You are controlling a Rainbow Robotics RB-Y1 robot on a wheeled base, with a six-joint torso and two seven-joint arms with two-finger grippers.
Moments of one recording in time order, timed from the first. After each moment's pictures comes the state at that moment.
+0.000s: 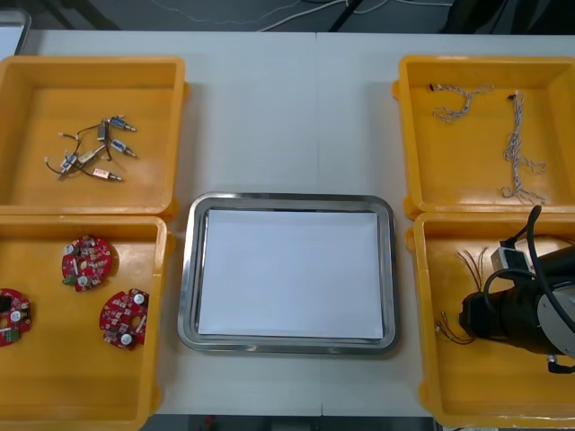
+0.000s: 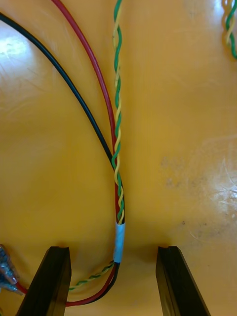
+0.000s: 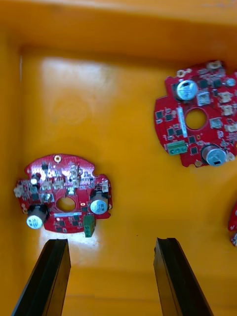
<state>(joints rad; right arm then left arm) 0.11 -0.56 0.04 -2.11 -0.49 1.53 1.13 0.33 0.62 0.50 -2.26 0.78 1.51 -1.44</state>
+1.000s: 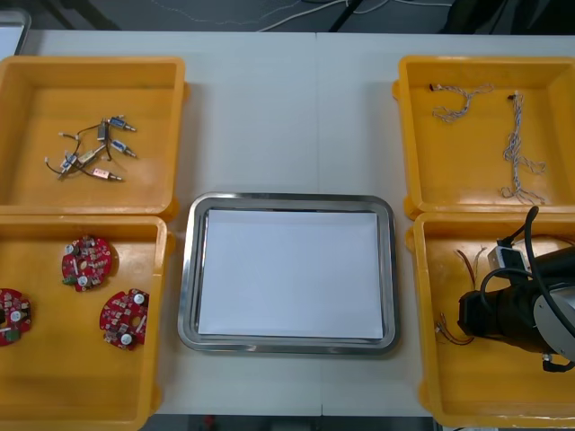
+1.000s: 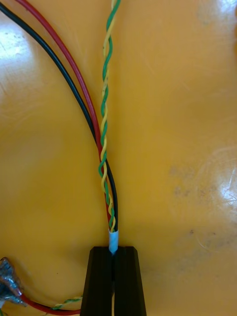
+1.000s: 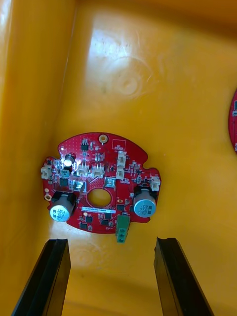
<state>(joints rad) 0.11 -0.56 0.05 -2.09 -0.49 1.49 1.13 0.38 0.62 0.44 -2.15 0.69 1.36 -1.37</state>
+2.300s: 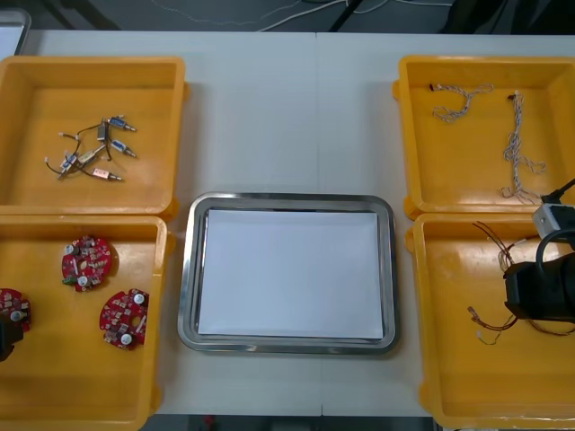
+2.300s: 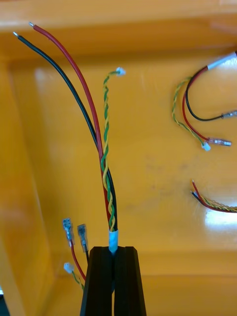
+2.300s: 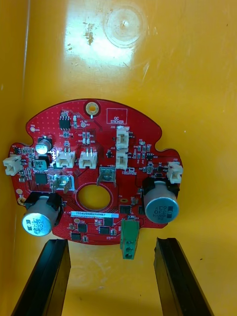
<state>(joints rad) 0.02 -0.56 -0.20 -2.41 -0.67 1.91 1.21 0.40 0.62 0.35 -2.03 0.68 1.23 -1.46</state>
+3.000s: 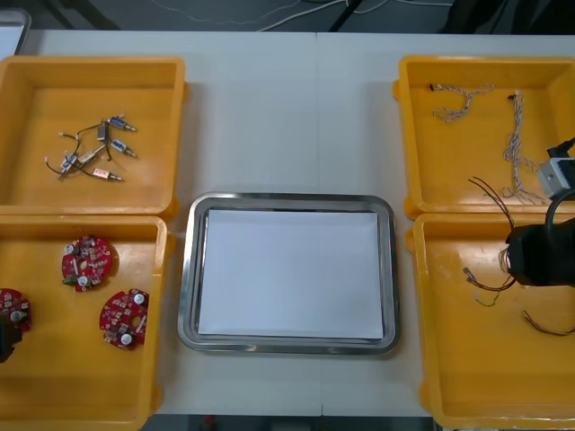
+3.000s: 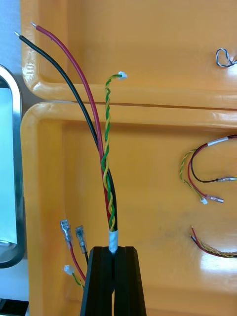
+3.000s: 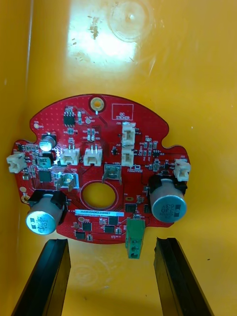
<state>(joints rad) -0.09 -0.58 -0.24 -2.48 -0.72 1.92 1.23 0.40 0.62 0.34 -2.02 0.66 1.23 -1.46</state>
